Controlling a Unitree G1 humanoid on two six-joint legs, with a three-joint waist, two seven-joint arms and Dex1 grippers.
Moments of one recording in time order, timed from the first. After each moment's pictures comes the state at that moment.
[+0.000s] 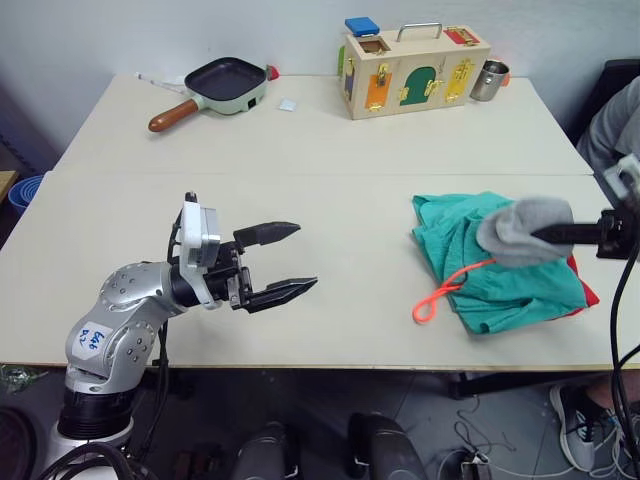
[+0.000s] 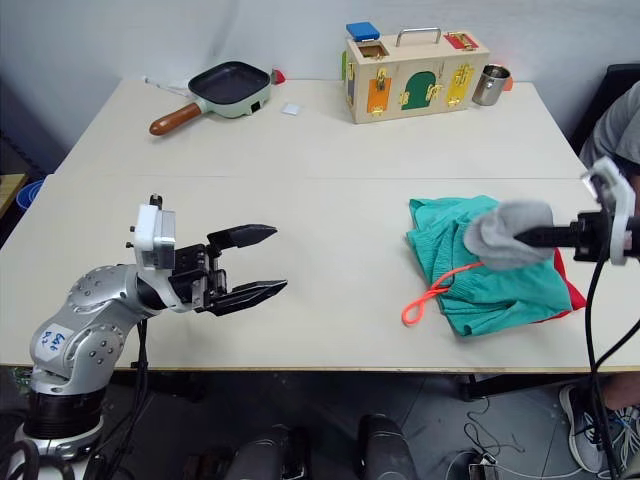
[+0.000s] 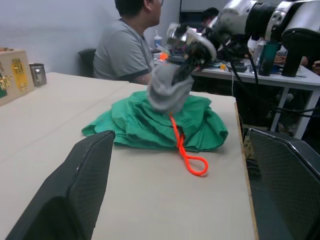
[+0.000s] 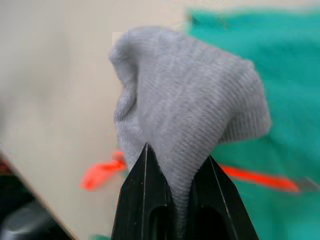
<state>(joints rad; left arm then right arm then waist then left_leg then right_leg) -0.32 0.55 0.11 -0.40 -0.72 0.50 -0.92 -1.03 -1.11 0.19 1.00 0.28 0.80 1.39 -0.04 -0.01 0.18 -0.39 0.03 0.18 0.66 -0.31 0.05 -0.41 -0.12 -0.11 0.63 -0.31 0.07</state>
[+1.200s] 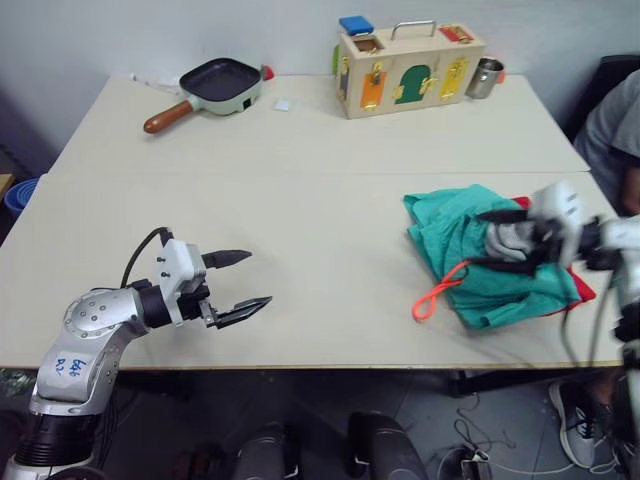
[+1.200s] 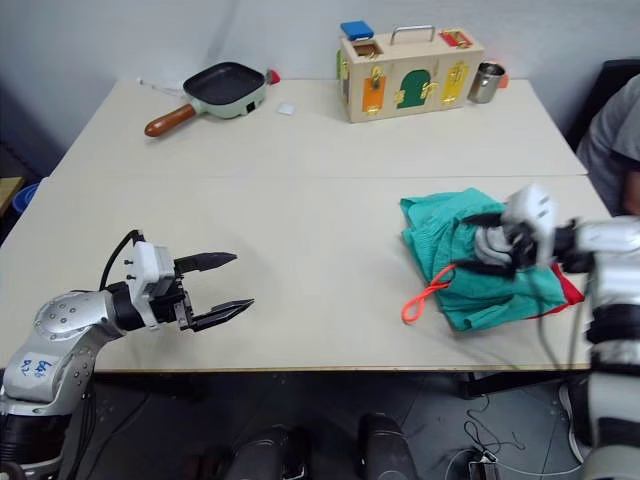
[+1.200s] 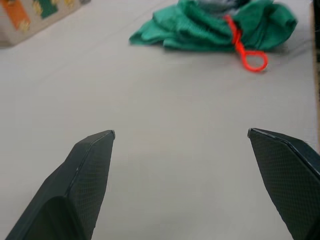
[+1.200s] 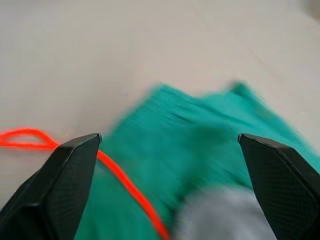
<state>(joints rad) -0.11 0.70 0.16 -0.25 -0.44 0.24 -0.91 -0.63 -0.78 -0.07 0.57 0.27 -0.09 1.46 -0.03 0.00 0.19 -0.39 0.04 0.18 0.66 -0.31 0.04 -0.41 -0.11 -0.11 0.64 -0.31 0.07</state>
